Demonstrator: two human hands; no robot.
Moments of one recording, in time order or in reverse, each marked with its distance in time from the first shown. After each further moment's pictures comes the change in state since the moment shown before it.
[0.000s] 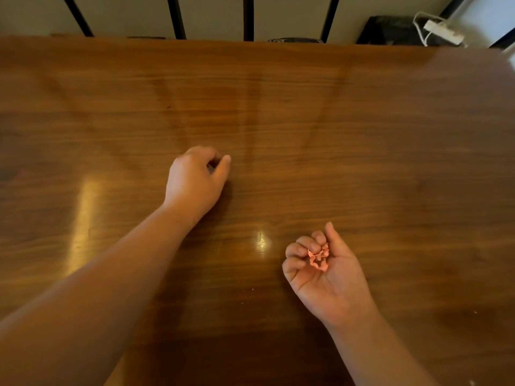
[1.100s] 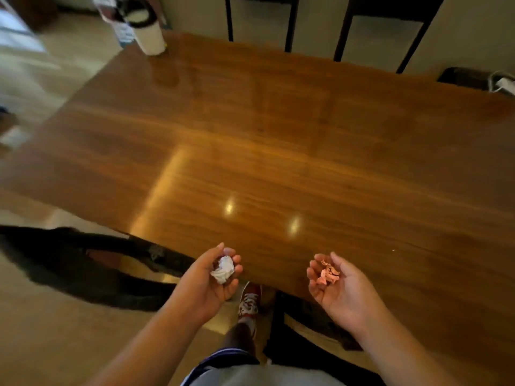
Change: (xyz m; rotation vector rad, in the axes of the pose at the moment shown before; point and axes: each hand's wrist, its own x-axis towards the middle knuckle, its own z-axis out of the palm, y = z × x) left_hand -0.502 0.131 -0.098 -1.581 0.032 -1.056; right_hand -0.291 0.038 -0.134 -0.619 0.207 0.219
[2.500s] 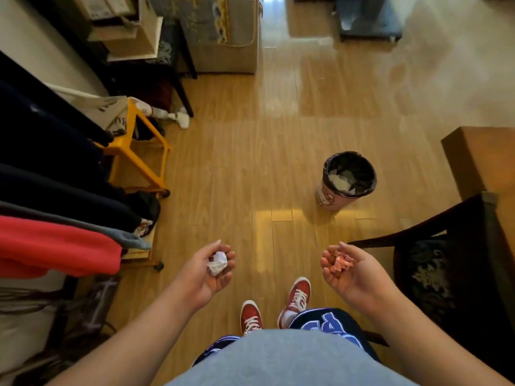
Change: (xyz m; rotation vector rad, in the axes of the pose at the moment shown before) left_hand -0.407 -0.098 -0.572 -0.960 0.713 0.440; right_hand -0.050 0.606 0.314 -1.197 -0.423 0.479
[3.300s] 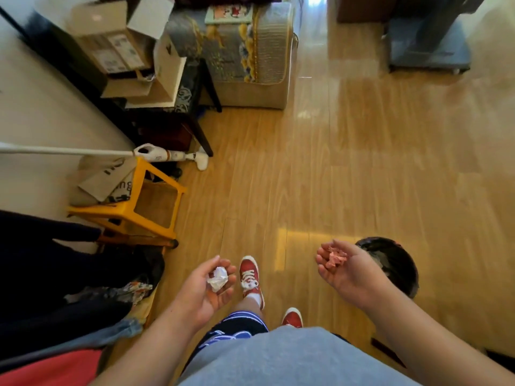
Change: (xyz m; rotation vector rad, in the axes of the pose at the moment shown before) left_hand 0.176 0.262 0.164 -0.157 0.130 0.048; right_hand 0.231 -0.298 0.216 -0.133 -0.129 0.091
